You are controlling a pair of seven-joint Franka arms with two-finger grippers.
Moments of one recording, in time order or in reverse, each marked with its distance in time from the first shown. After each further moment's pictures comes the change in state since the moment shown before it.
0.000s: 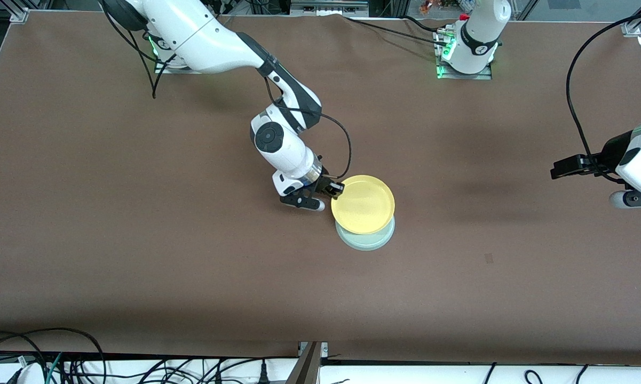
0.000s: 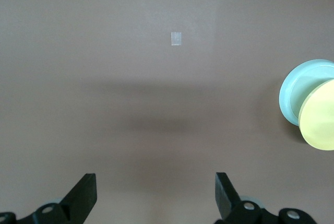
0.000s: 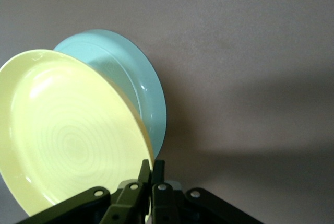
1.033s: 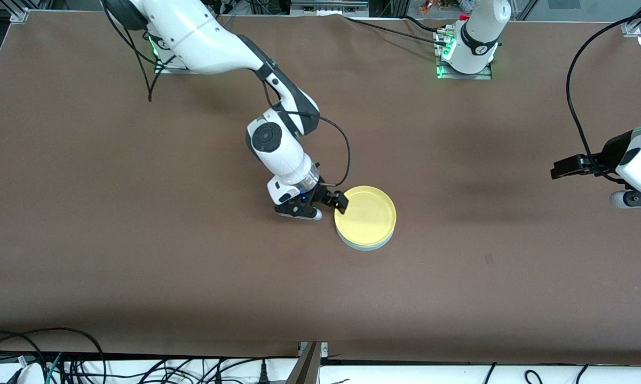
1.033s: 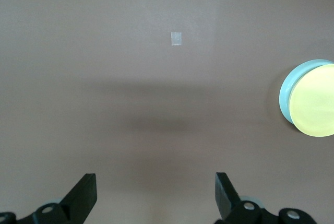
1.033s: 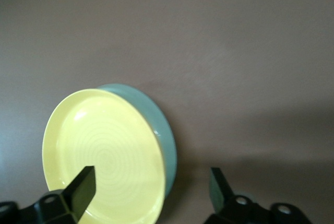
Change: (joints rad) left arm 0.000 0.000 0.000 0.000 0.000 0.000 0.000; right arm 0.036 -0.059 -0.114 0.080 -0.079 -0.130 -0.012
